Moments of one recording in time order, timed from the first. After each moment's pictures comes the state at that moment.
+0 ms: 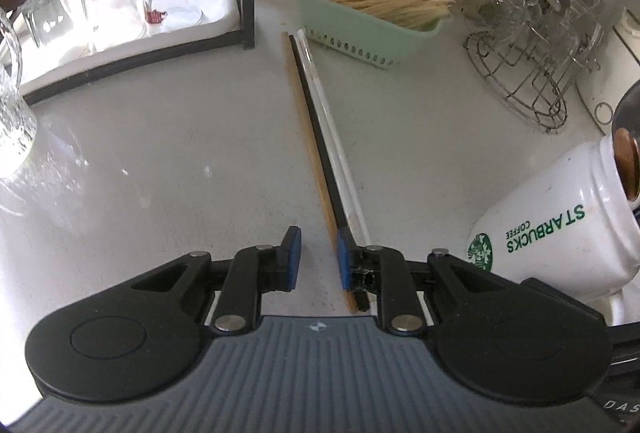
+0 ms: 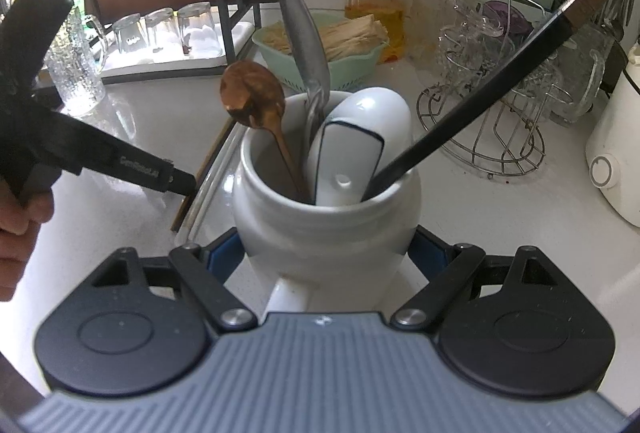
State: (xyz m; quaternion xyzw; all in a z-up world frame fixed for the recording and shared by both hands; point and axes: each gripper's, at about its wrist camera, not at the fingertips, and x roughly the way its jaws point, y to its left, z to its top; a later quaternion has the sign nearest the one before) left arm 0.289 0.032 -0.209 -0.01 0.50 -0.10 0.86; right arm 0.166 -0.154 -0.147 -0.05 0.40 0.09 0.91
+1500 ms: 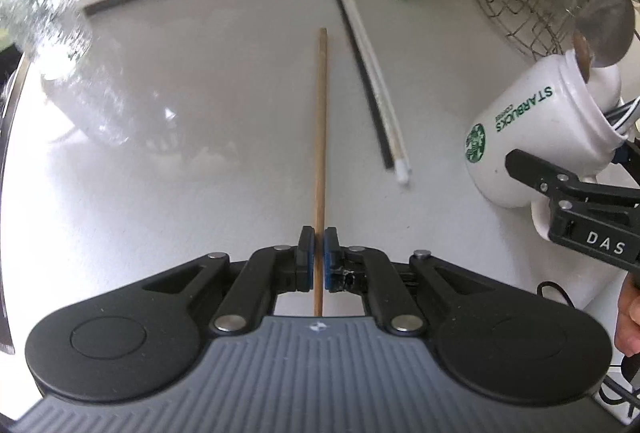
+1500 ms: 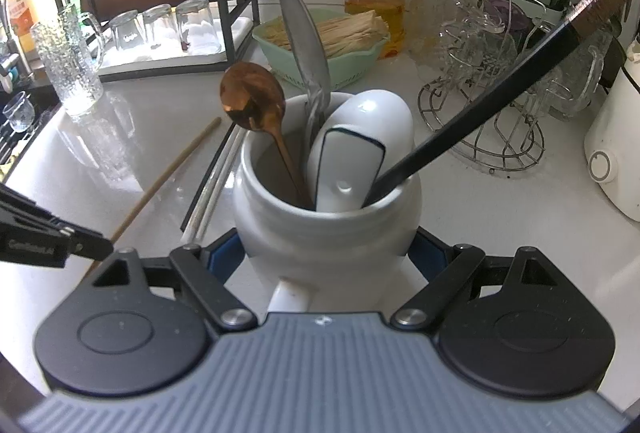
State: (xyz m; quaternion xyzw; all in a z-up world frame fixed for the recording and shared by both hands) left arm 0.221 0.067 -0.198 -0.02 0.57 -0.09 0.82; right arm 0.168 -0.146 -0.146 -0.05 0.41 0.08 0.91
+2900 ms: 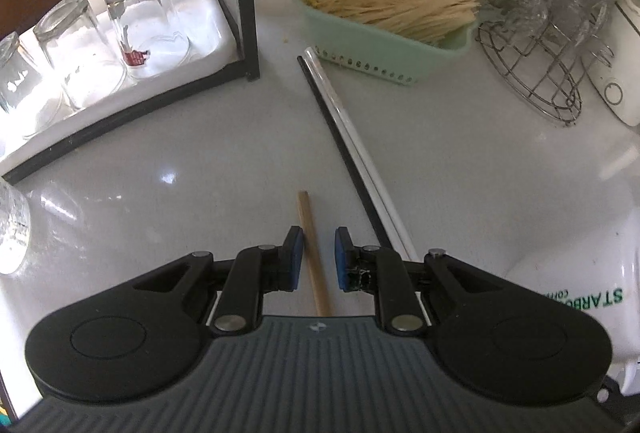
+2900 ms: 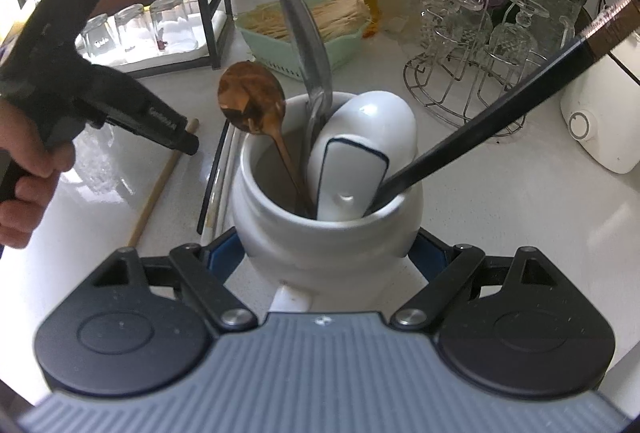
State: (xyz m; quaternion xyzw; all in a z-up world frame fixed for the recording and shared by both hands) left arm 0.351 0.042 -0.211 0.05 0.52 -0.15 0.84; right arm 0.164 -0.120 -0.147 -0.02 0.43 0.00 0.90
